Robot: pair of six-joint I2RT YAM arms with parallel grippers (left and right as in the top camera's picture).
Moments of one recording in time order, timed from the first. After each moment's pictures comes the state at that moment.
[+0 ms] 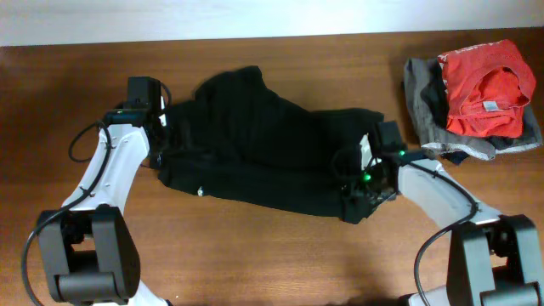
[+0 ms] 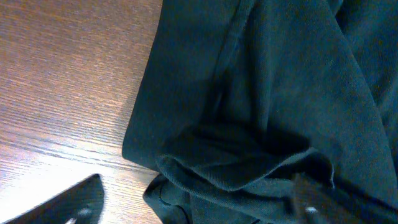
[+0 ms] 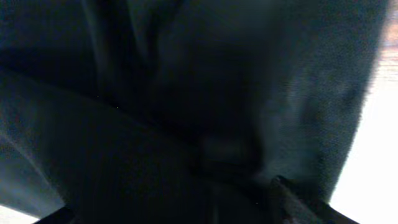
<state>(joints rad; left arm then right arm) 0.00 1.80 1.33 -0.78 -0.08 -0.20 0.13 1.63 0.90 -0.65 -0.18 0.22</state>
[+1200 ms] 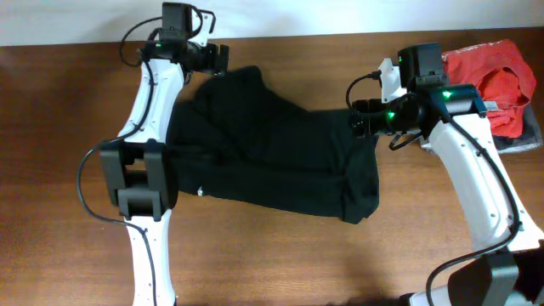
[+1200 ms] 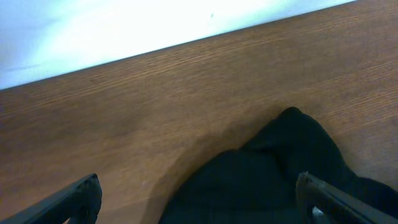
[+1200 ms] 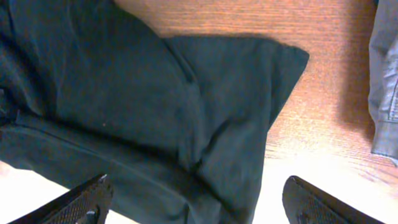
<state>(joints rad) -0.11 2.45 2.25 -0.67 0.14 0.12 0.08 1.63 1.52 -1.02 -0.18 0.07</state>
